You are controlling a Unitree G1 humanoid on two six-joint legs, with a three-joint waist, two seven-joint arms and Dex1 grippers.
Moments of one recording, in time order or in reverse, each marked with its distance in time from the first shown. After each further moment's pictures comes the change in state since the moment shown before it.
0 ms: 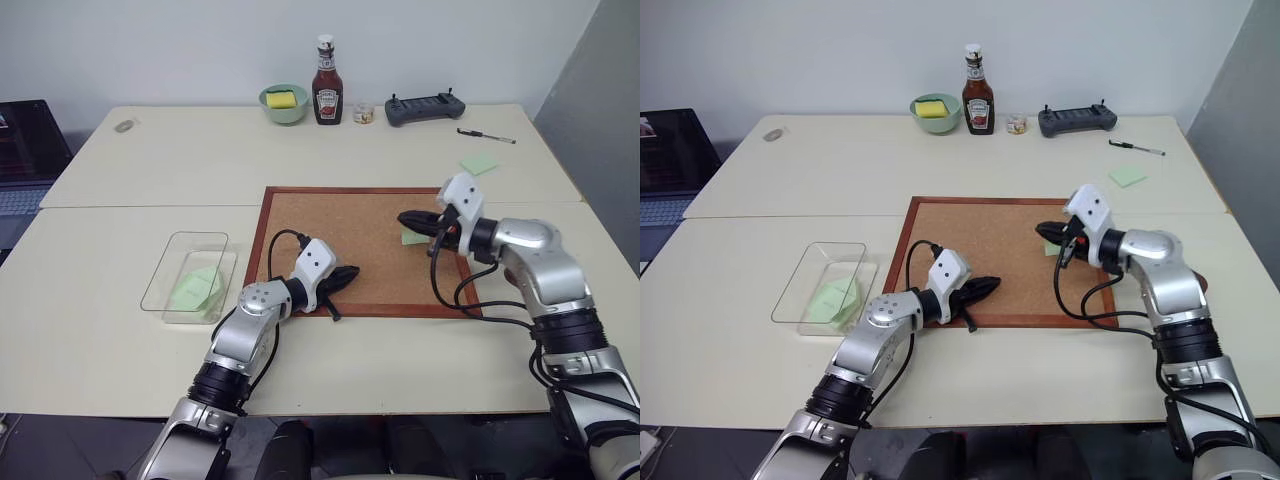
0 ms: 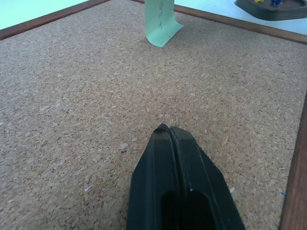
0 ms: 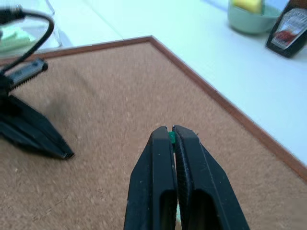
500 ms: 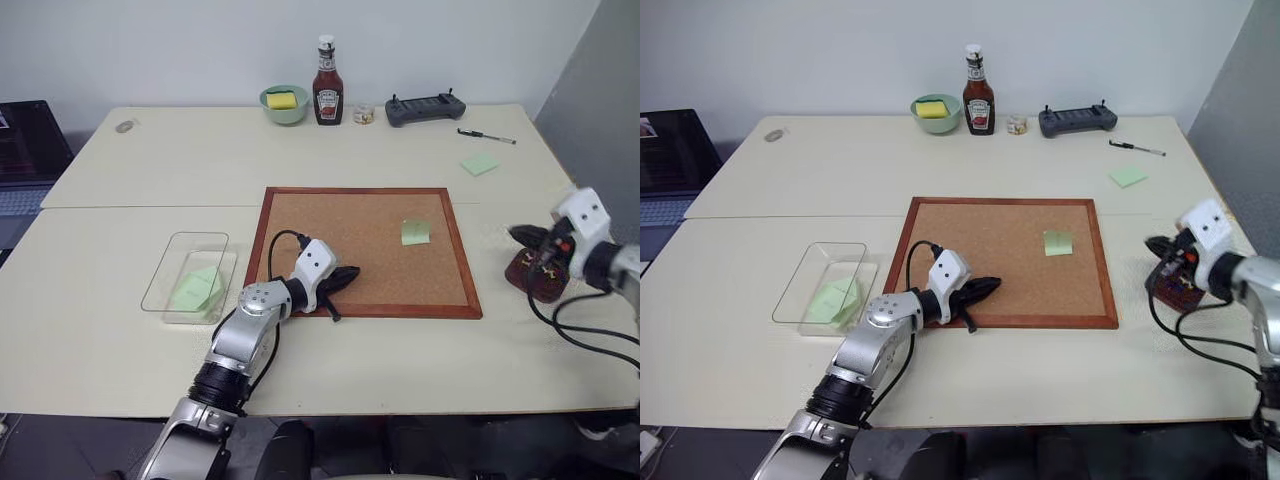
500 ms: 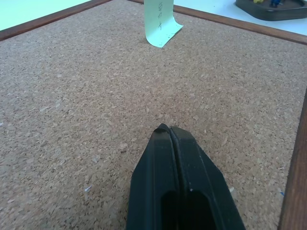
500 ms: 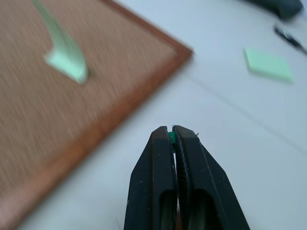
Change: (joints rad) left arm 0.000 0.001 0.001 0.014 -0.001 -0.017 -0.005; right arm 0.359 -0.321 -0.248 -0.031 -0.022 0.047 -0.057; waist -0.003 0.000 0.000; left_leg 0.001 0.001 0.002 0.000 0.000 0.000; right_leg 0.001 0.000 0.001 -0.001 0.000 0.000
